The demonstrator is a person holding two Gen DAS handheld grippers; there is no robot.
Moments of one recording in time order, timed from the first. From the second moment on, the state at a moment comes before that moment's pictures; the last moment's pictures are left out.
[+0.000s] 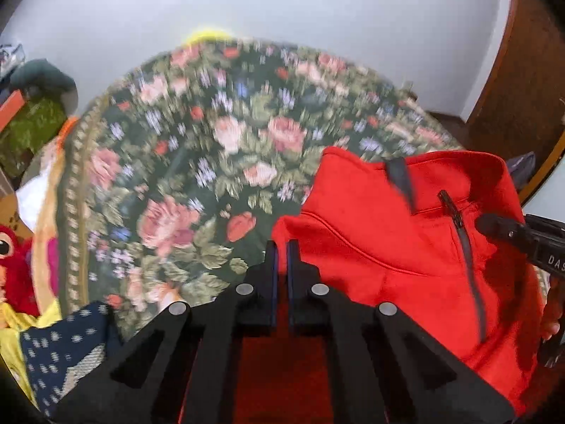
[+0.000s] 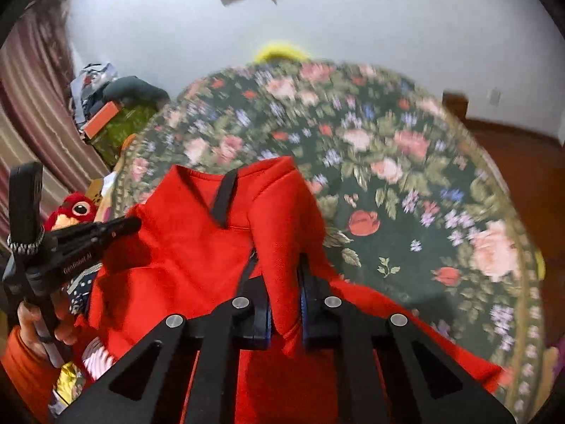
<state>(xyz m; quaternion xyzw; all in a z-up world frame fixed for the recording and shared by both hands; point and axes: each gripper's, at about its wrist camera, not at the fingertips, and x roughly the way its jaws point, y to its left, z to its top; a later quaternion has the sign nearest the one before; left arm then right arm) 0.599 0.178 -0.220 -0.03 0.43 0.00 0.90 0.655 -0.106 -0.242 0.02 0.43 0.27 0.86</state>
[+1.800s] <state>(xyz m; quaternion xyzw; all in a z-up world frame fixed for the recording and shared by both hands) 0.299 0.195 -0.216 0.00 0.46 0.01 0.89 0.318 -0.255 -0.162 -0.10 0.38 0.16 0.91</state>
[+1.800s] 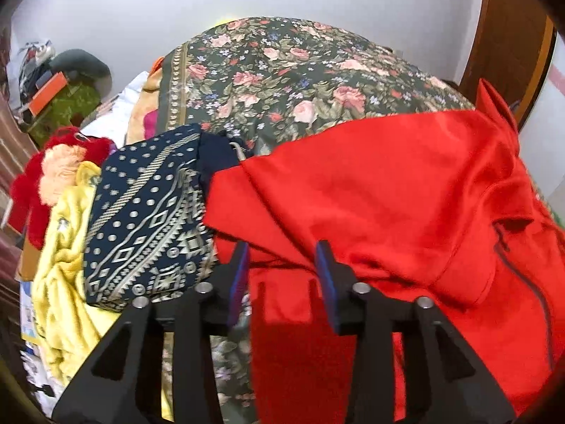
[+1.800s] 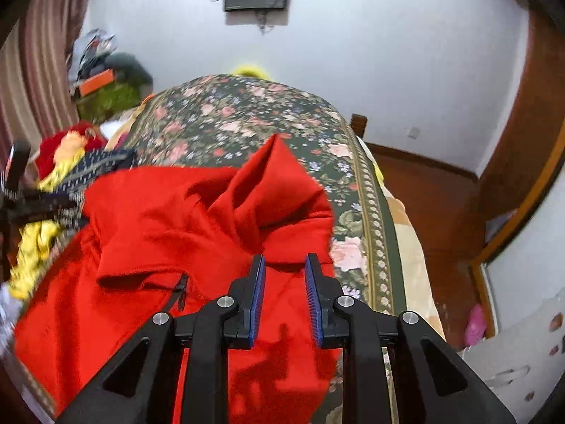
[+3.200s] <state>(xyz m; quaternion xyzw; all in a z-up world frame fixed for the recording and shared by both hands) 0.349 0.216 -0.285 -0.01 0.52 0.12 0.84 0.450 -0.322 -0.252 -0.07 0.44 0.00 0.89</state>
